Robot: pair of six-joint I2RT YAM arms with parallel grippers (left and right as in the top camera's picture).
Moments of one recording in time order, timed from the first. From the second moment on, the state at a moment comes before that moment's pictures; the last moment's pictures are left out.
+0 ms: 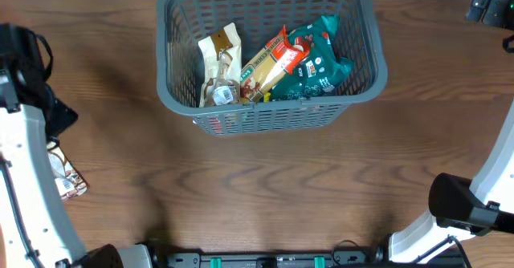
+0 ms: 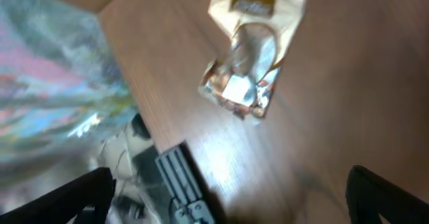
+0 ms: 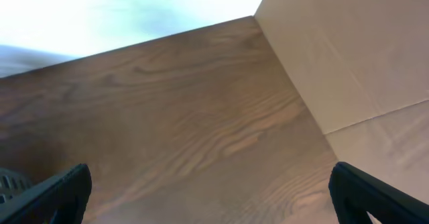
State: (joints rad) left arm 0.32 1.49 1.73 -1.69 -0.50 -0.62; right arm -0.23 1.86 2.50 -1.39 0.29 0.02
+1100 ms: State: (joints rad) left arm 0.83 1.23 1.02 -1.06 -0.23 -0.27; right arm -0.23 1.86 2.50 -1.39 0.29 0.02
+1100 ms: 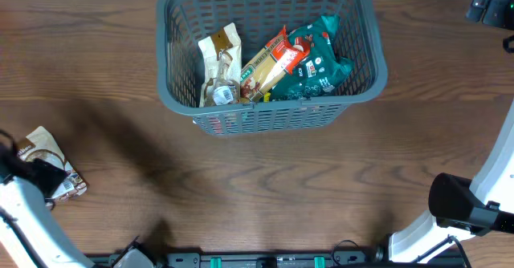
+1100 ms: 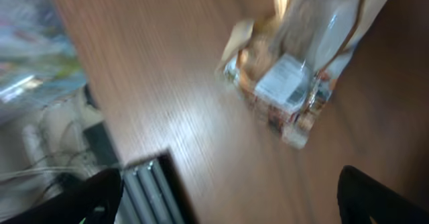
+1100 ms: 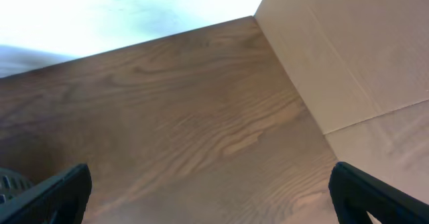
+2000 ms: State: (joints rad) left arm 0.89 1.56 1.02 -0.77 0.07 0.11; right arm -0.23 1.86 2.50 -1.39 0.29 0.02
